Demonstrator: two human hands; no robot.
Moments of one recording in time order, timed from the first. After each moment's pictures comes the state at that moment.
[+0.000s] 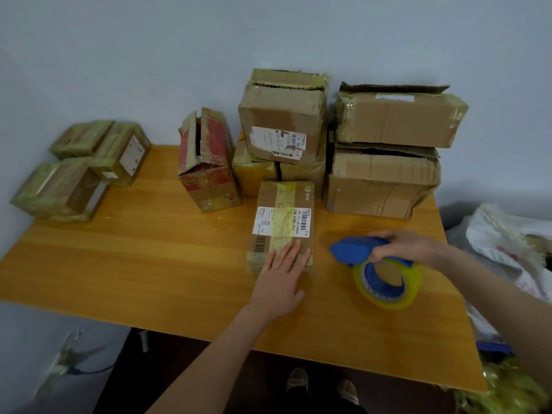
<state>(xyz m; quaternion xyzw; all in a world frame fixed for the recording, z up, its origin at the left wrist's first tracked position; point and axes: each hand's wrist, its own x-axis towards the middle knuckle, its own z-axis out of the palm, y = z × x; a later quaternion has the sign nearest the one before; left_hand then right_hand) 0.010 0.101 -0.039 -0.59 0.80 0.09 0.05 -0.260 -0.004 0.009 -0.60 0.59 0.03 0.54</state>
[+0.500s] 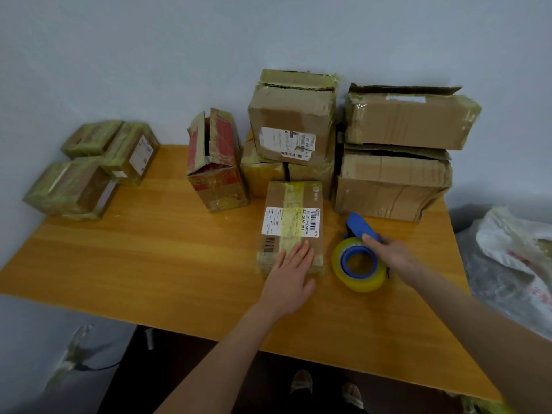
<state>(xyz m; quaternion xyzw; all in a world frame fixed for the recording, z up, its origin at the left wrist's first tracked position) 0.007 0.097 -0.038 -0.60 0.79 0.16 -0.03 -0.220 0.009 -0.025 -0.46 0.72 -0.12 0.50</state>
